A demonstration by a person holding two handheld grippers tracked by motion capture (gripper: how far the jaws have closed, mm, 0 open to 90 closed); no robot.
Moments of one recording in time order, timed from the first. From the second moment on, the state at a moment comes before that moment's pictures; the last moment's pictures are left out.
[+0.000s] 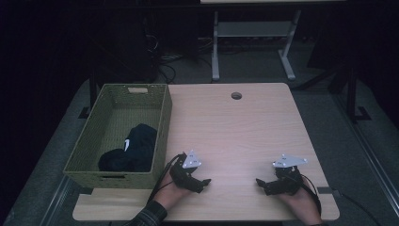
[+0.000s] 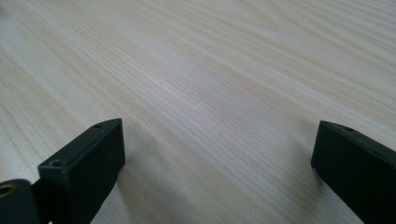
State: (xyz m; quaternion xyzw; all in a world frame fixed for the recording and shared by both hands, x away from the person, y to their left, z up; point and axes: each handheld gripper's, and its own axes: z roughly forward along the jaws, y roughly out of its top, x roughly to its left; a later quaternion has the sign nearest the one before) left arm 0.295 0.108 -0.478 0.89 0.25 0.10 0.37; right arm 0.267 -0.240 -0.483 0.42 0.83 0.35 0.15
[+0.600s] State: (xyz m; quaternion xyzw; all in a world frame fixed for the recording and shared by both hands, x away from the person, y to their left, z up) left arm 0.298 0.108 -0.475 0.89 0.24 0.10 0.36; right arm 0.267 -0.240 -0.483 0.42 0.83 0.35 0.15
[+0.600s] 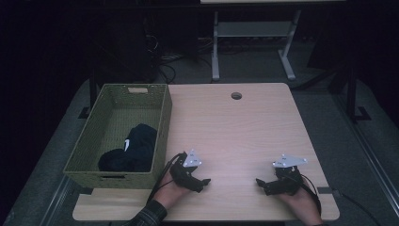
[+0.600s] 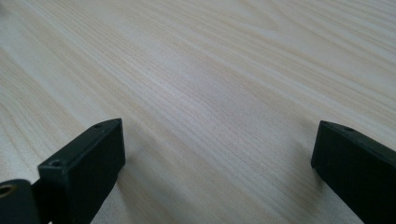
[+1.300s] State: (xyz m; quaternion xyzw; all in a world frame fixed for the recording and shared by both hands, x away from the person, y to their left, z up) left arm 0.305 0.105 -0.466 0.90 0.25 0.09 0.36; right arm 0.268 -0.239 -0.483 0.42 0.83 0.35 0.15
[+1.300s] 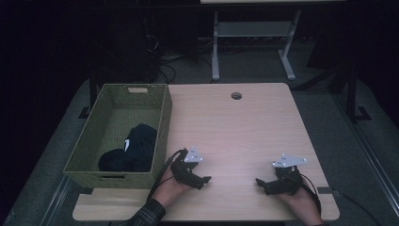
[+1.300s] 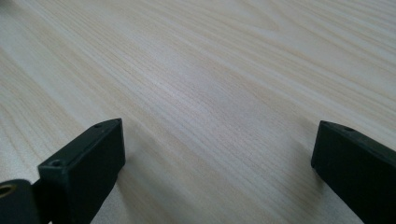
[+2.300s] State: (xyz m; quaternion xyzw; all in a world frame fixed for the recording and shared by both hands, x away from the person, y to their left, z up) left arm 0.308 0.104 -0.446 0.90 0.25 0.07 0.36; right arm 0.268 -0.239 -0.483 0.42 0.83 0.35 0.15
